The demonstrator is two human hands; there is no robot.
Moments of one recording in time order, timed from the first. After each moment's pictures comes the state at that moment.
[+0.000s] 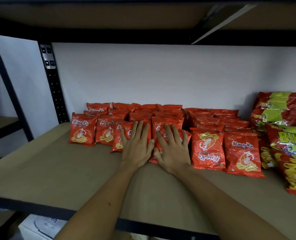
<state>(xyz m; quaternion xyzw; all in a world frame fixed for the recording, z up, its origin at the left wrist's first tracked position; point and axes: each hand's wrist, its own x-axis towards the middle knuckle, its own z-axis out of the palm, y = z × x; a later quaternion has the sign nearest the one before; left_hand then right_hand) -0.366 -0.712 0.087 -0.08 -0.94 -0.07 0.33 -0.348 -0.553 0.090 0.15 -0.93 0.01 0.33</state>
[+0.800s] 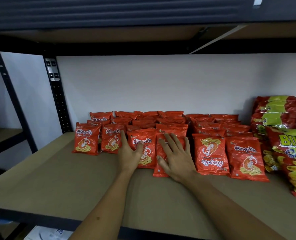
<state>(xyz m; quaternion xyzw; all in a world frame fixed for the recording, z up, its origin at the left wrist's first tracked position) -0.336 -0.724 0.104 0.05 -0.80 -0.53 0.27 -0.335 -0.543 0.090 0.20 -0.92 0.03 0.34</state>
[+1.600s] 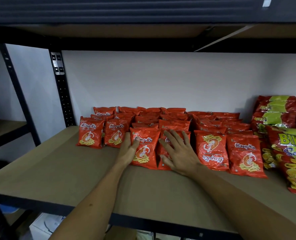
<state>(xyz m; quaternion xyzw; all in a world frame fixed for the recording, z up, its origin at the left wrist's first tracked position) -0.345 -0.767 0.100 -0.04 -0.80 -0.57 0.16 -0.336 -0.541 0.105 0.28 -0.90 -0.07 0.32</state>
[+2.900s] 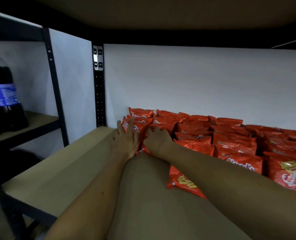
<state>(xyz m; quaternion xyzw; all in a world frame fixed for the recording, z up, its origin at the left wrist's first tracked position) -0.416 -0.911 0.093 0.08 -0.93 -0.21 0.30 -0.396 -0.771 0.164 0.28 -0.92 -0.25 0.14</state>
